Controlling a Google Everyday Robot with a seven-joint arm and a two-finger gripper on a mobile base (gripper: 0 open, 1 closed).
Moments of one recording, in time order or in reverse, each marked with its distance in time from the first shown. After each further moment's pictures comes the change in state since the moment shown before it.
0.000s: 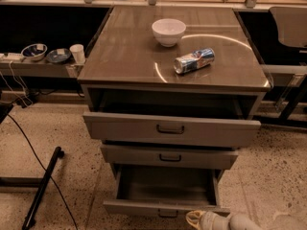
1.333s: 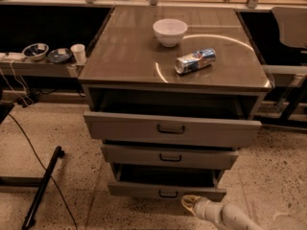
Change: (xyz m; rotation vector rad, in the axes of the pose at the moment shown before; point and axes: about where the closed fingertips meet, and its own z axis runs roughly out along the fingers) arm -0.010 -0.066 0.052 0.120 -0.080 -0.046
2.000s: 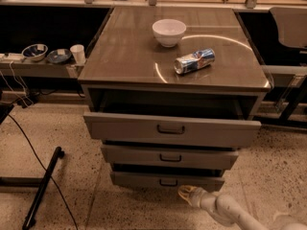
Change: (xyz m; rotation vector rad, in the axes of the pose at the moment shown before) arm -0.018 -0.040 0.037 0.038 -0.025 -0.057
